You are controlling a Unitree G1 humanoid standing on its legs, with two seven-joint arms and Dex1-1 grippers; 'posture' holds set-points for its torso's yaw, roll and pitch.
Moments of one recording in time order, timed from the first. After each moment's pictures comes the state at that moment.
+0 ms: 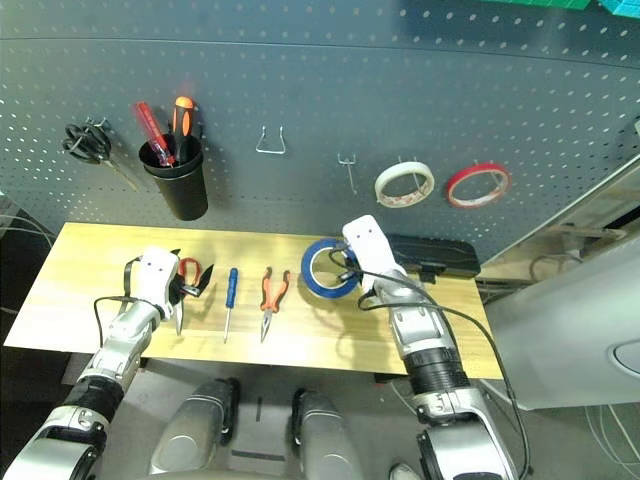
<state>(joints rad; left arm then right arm) -0.29 0.22 -0.04 0.63 0.03 -0.29 -0.26 -0.35 -0.43 0.13 0.24 -0.13 0.31 0.37</state>
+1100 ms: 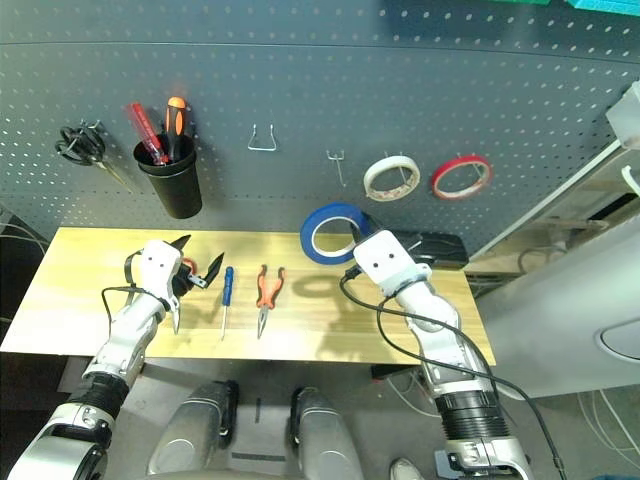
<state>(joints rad) -0.31 0.20 -0.04 0.59 0.01 -0.36 -0.31 -0.18 -0.48 0.02 0.07 -0.19 -0.30 0.23</state>
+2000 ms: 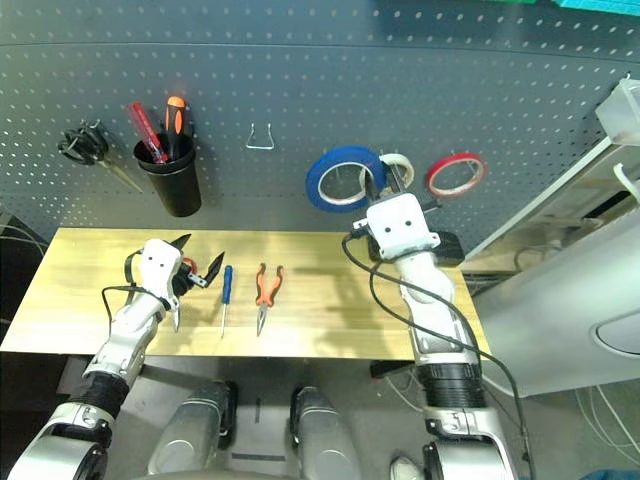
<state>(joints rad) -0.31 0.20 -0.05 0.59 0.01 -0.36 -0.31 -0.35 -0.37 -0.06 0.13 -0.22 -0.23 0.07</state>
